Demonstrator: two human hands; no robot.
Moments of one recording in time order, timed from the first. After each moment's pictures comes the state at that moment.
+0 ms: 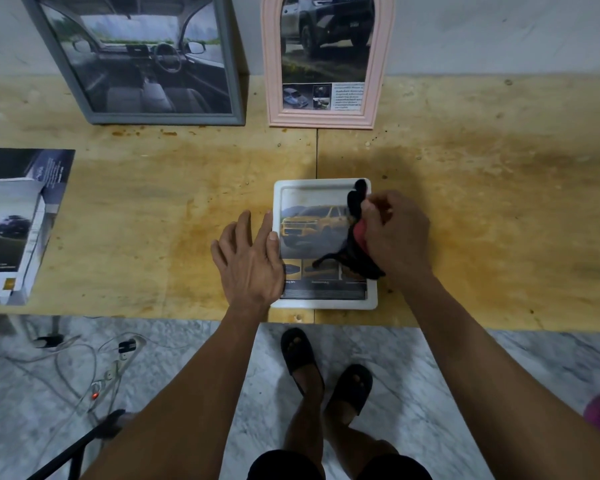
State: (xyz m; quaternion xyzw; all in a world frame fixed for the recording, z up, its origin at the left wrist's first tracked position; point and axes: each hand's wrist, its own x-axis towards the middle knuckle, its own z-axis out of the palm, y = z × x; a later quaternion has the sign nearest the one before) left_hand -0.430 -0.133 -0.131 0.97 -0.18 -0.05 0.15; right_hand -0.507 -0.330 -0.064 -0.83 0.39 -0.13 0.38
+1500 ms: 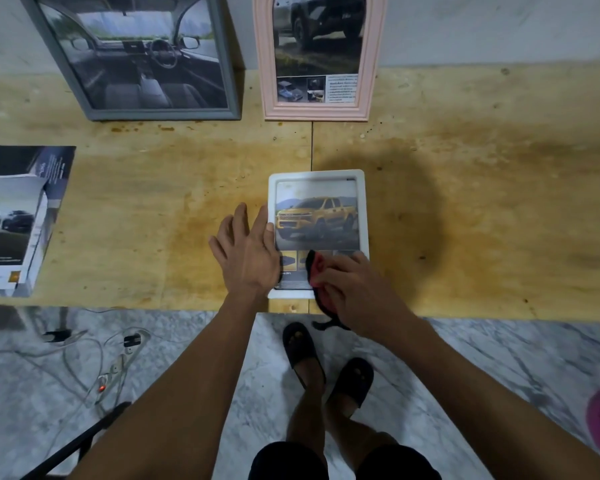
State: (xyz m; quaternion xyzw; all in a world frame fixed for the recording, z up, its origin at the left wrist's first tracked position) left_hand -0.431 -0.141 -0.126 0.97 -0.15 -0.09 0.17; right_hand -0.573 -0.285 -0.100 -0.96 0.03 0.00 0.29
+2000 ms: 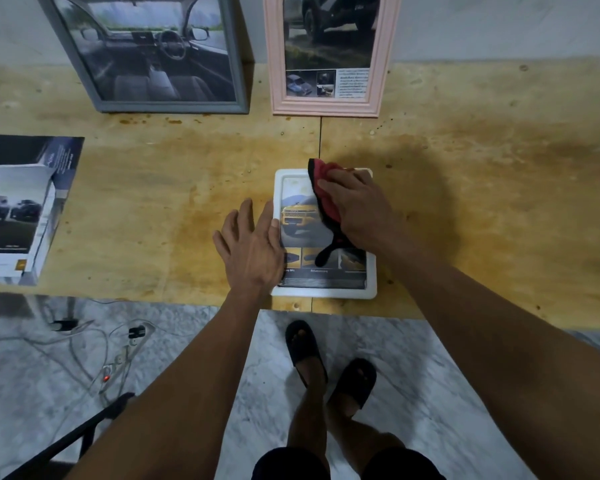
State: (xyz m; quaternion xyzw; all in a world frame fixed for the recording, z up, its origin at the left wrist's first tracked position) left_hand -0.432 -0.140 -0.128 0.97 -0.15 -0.09 0.16; right_hand -0.473 -0.345 -0.103 -0.98 0.07 0.00 0.20
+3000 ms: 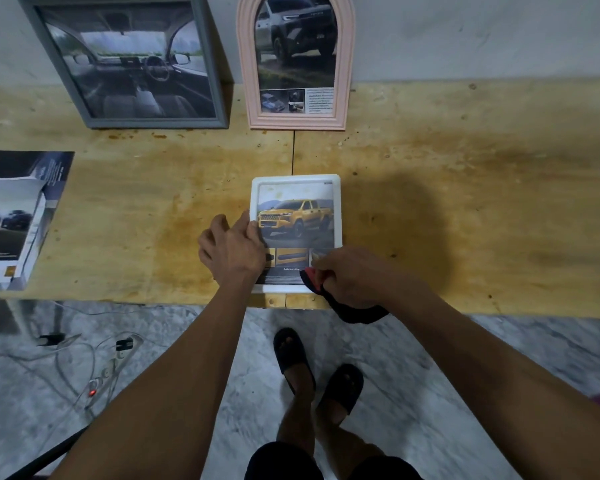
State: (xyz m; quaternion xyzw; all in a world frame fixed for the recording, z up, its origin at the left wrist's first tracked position) left_hand -0.441 -0.162 -0.104 0.97 -0.03 -0.11 0.20; right_hand -0.560 -0.327 -0.040 -0.92 0.04 0.26 0.28
